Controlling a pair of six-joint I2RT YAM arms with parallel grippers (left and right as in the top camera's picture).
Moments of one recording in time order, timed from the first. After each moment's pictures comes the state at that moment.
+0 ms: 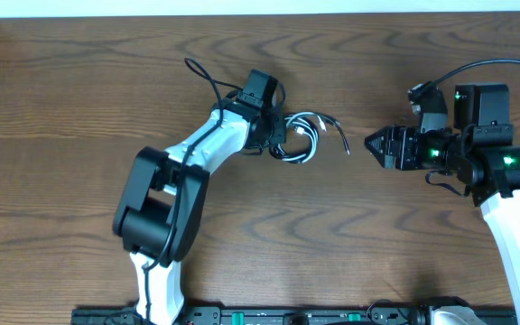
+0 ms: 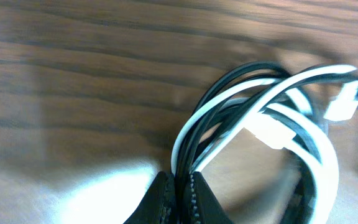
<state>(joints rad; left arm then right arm) -0.43 2.02 1.35 -0.49 0.22 -0.49 0.07 1.25 1.18 -0.90 -0.47 0.15</state>
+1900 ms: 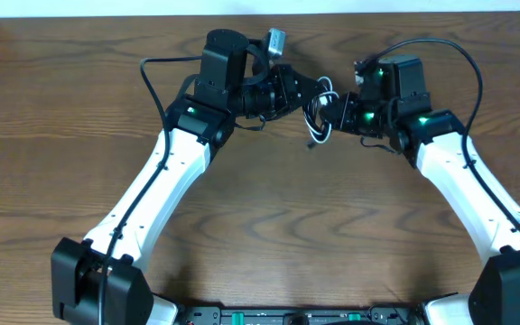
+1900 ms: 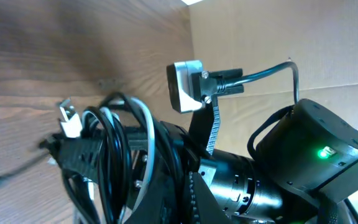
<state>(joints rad) -0.40 1.61 1.35 -0.22 0.78 -0.93 0.26 1.59 1.19 -0.46 -0.47 0.55</state>
